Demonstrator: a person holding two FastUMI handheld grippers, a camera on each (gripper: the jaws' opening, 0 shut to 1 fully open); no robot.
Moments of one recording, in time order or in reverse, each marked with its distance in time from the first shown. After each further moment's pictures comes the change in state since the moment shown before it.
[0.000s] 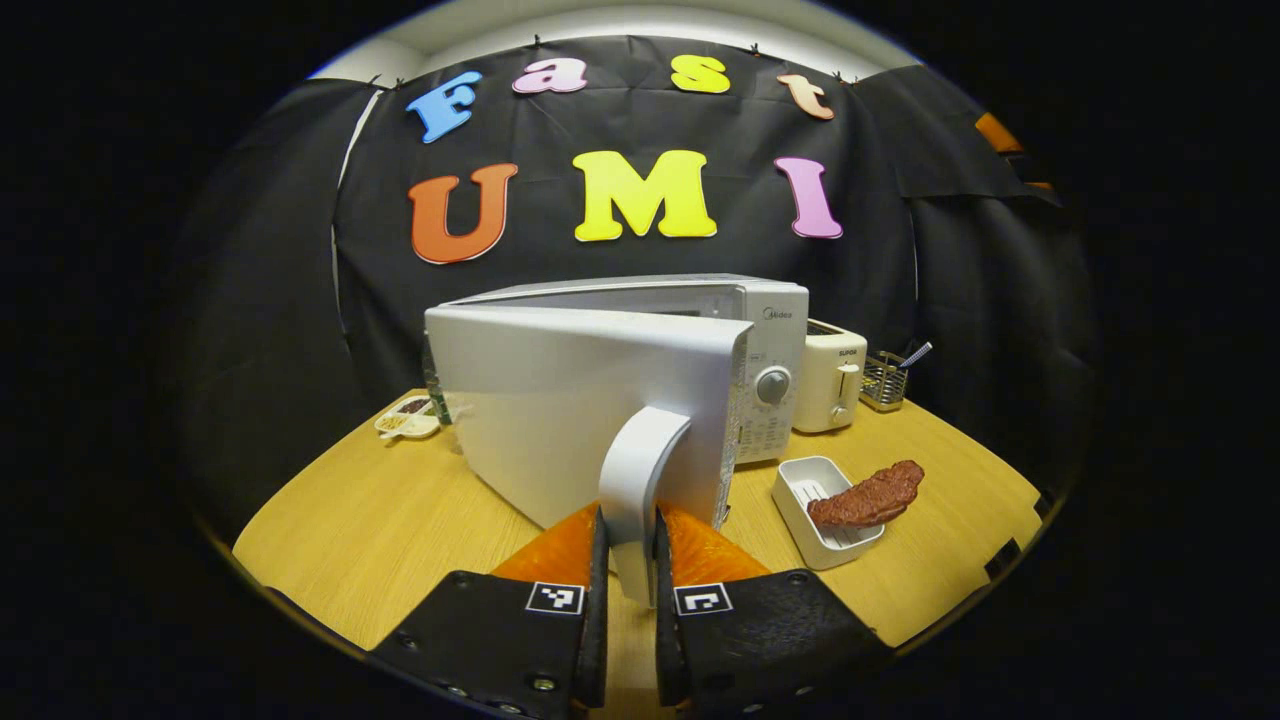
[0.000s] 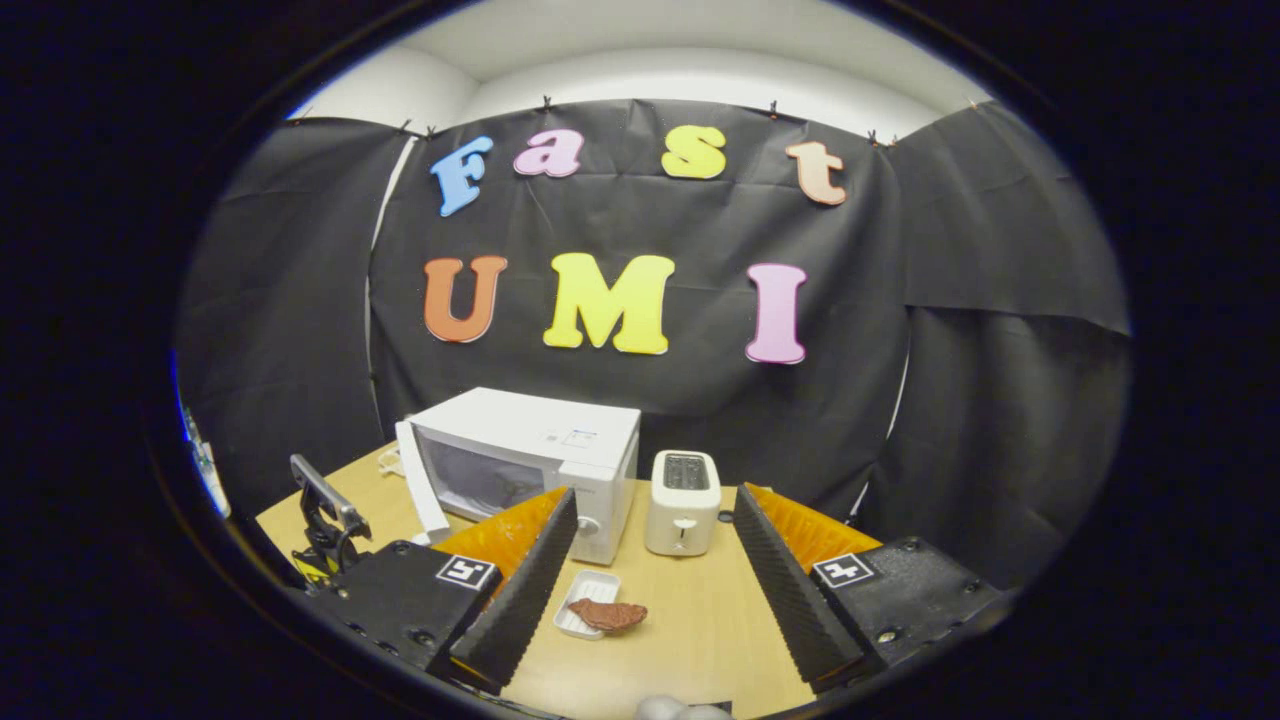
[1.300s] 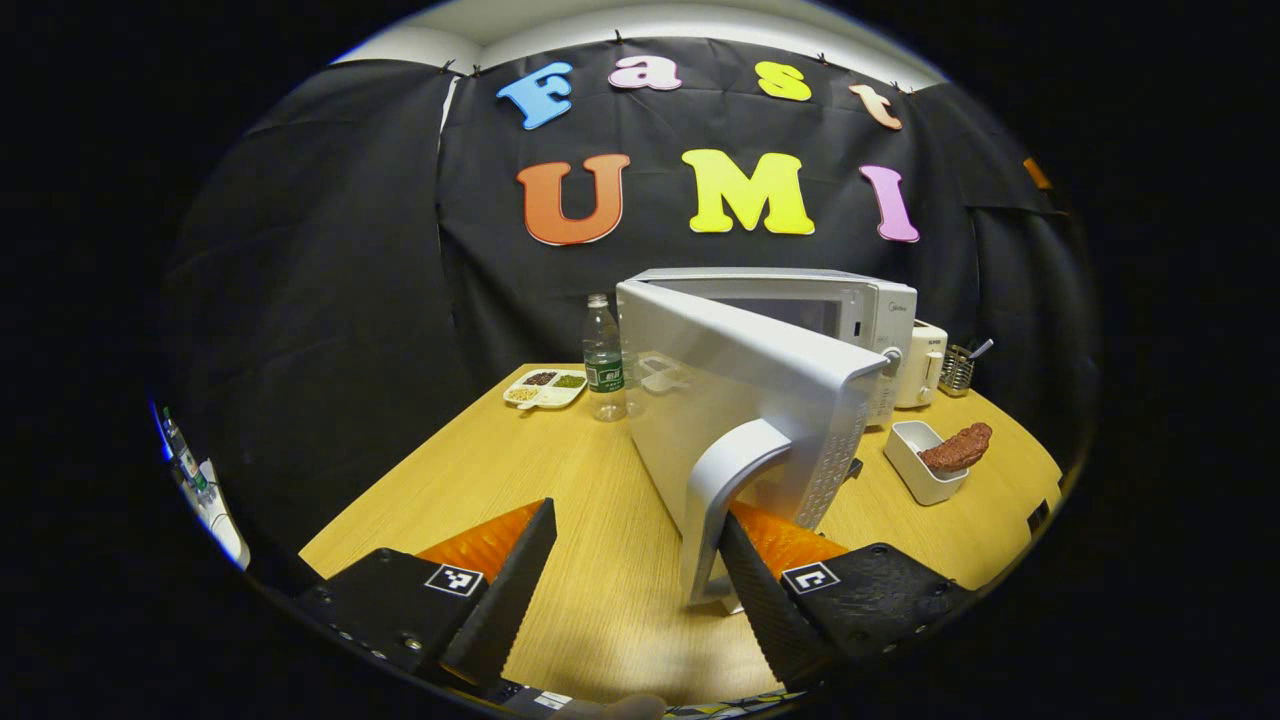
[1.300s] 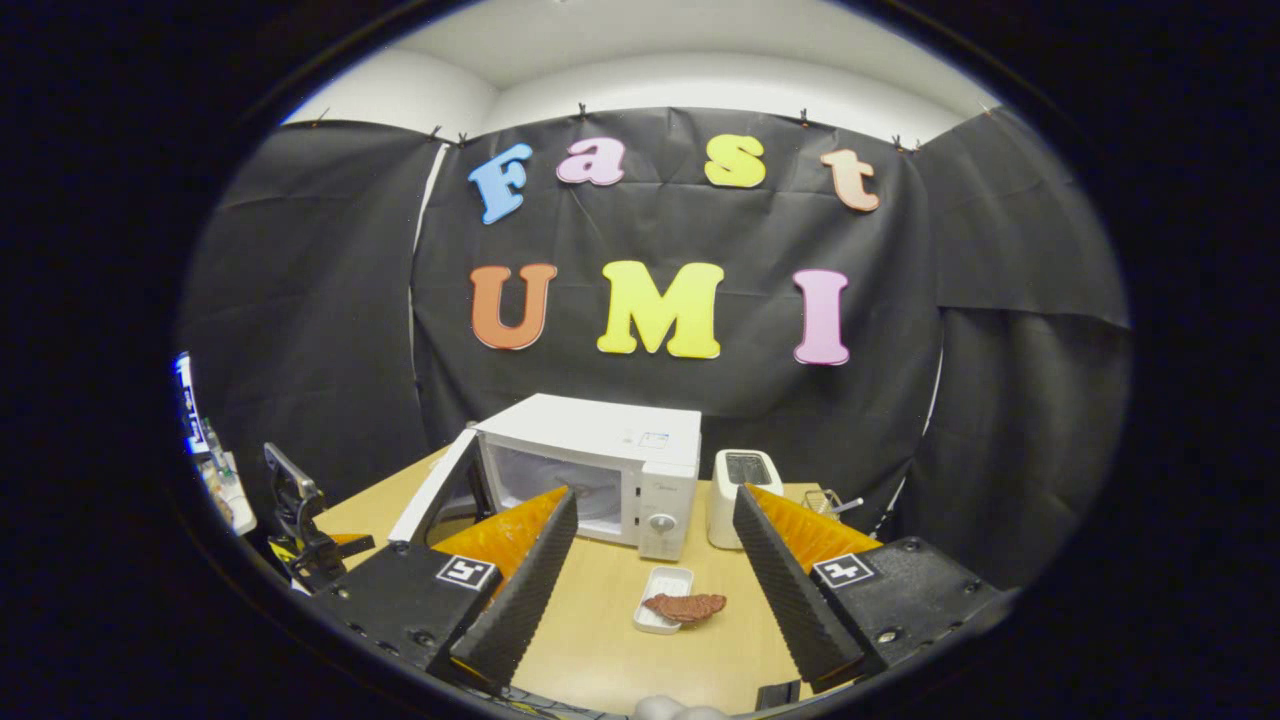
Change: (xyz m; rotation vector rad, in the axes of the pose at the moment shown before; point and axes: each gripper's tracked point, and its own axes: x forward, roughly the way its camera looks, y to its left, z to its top) left arm -0.071 0.161 -0.026 -0.053 0.044 0.160; right arm -0.023 0.088 0.000 0.010 -0.003 0.081
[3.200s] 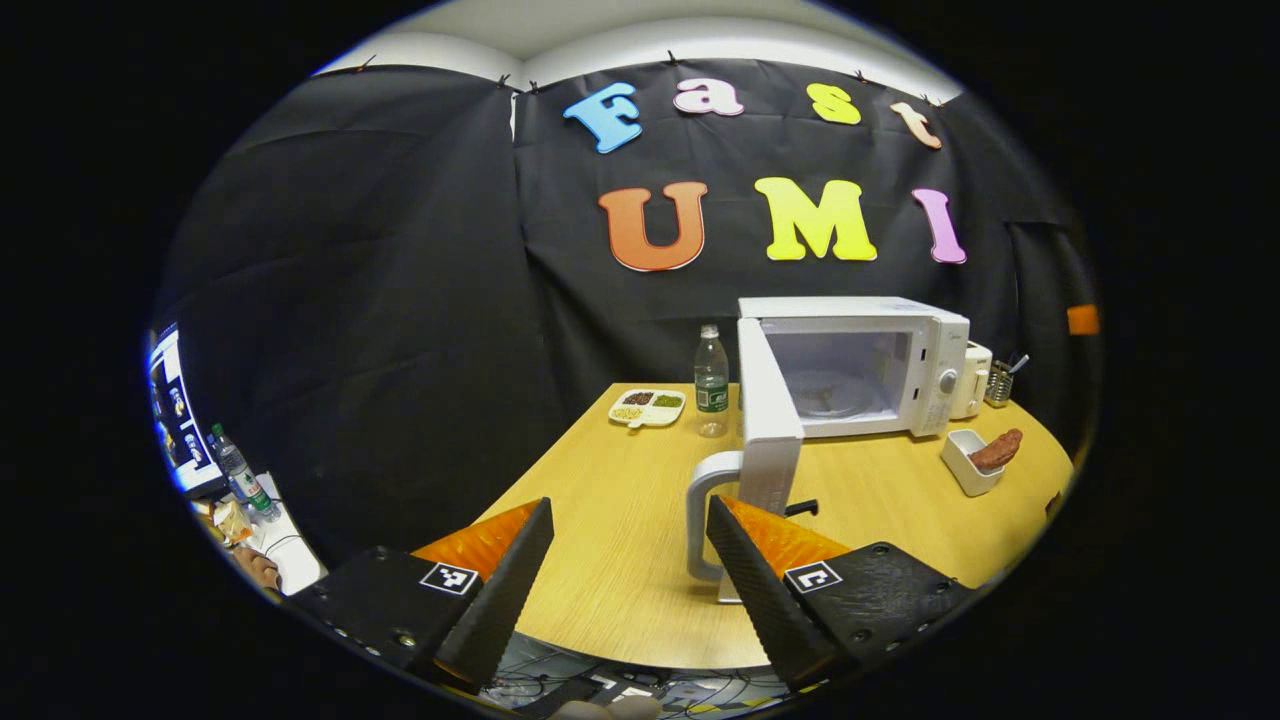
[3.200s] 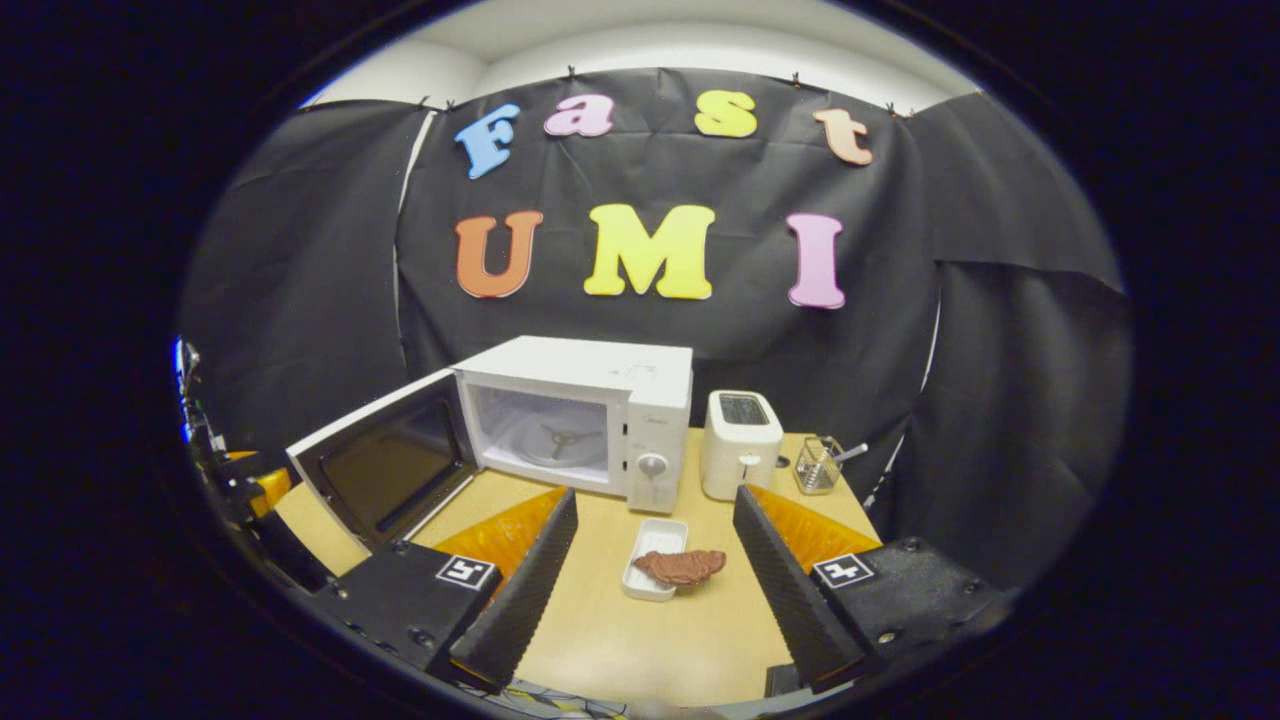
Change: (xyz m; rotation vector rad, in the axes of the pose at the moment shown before) left arm -0.076 0.112 0.037 0.011 -0.058 0.146; right arm 0.027 -0.026 -0.109 0.045 0.150 -0.039
